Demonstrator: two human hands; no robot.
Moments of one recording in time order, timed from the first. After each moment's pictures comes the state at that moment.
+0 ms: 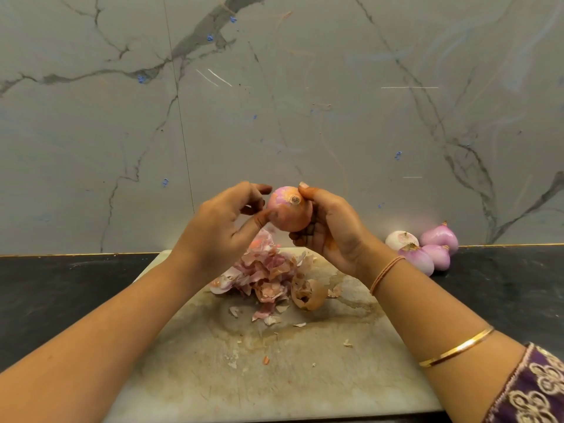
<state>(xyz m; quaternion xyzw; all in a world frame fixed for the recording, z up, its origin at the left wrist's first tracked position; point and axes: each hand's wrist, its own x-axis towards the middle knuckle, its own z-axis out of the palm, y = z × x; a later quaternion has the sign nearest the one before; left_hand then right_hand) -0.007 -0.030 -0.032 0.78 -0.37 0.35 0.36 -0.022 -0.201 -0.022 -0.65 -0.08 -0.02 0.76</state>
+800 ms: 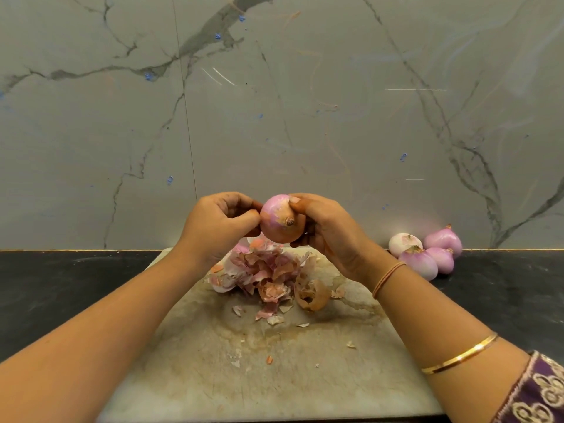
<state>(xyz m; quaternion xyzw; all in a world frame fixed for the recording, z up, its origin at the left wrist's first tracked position) -0.009 -0.034 -0.027 0.75 -0.21 0.18 0.60 -0.020 -0.198 -0.027 -0.74 -0.16 -0.06 0.65</state>
